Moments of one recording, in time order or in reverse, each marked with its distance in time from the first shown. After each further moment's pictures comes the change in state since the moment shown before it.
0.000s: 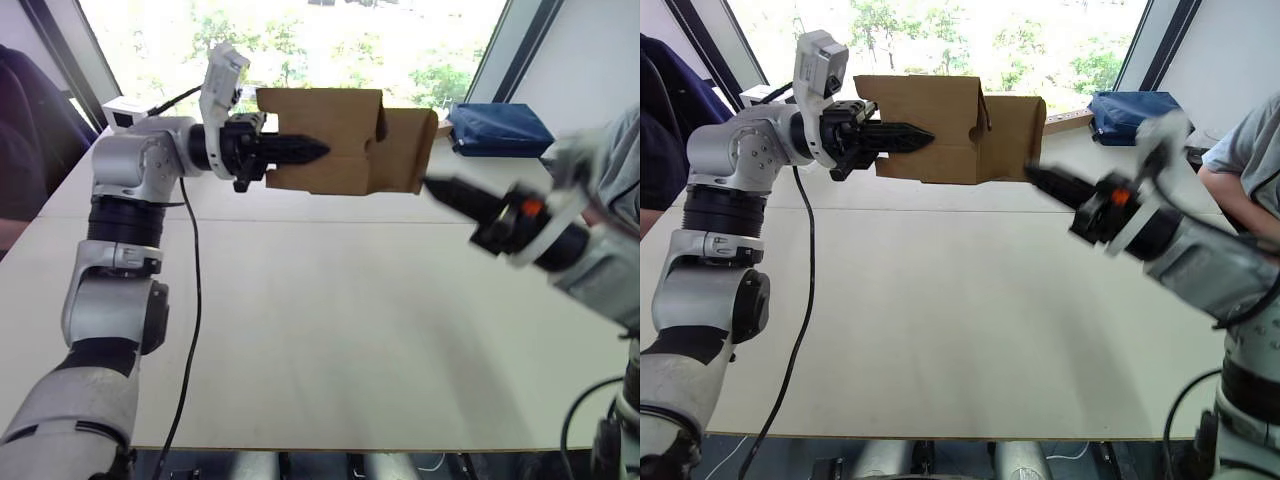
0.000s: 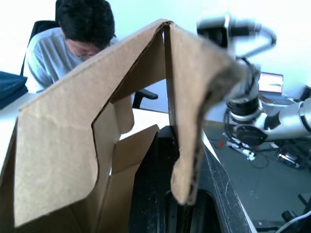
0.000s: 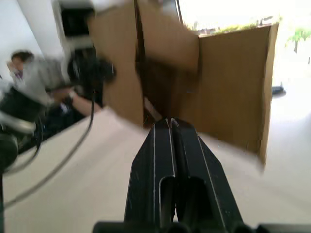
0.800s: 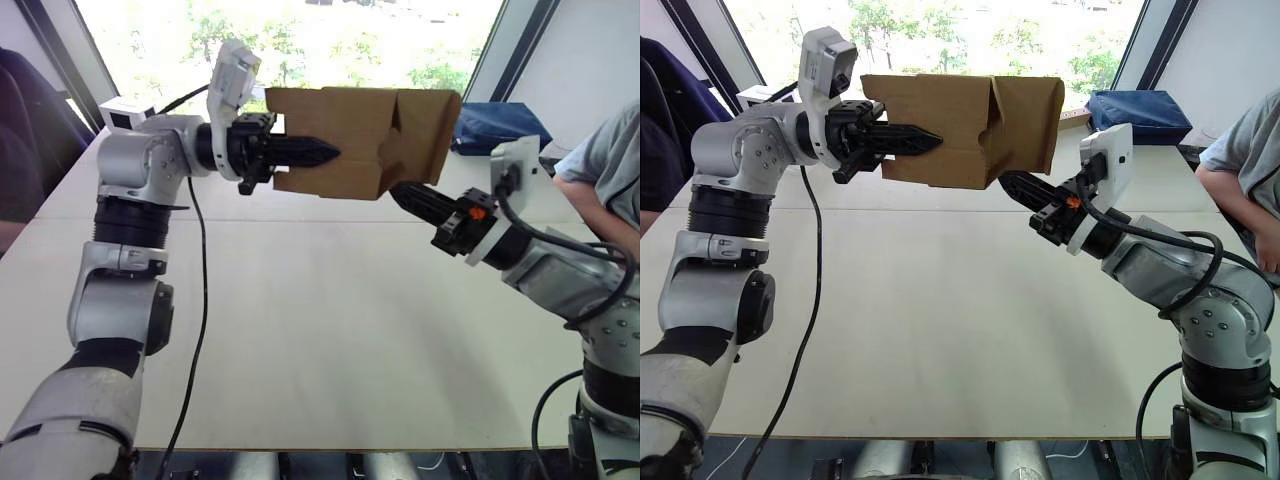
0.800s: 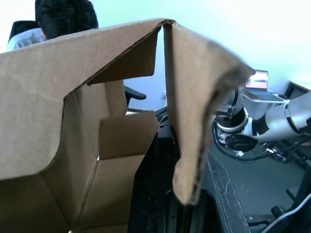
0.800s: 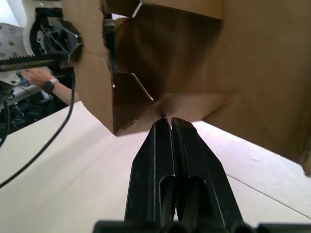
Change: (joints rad) left arm 0.008 -0.020 0.000 -0.079 -0.019 0.055 -0.006; right arm -0.177 0.099 0.141 0.047 -0.235 -0.089 0.013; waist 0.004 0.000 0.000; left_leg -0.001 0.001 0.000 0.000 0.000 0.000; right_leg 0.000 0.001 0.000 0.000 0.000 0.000
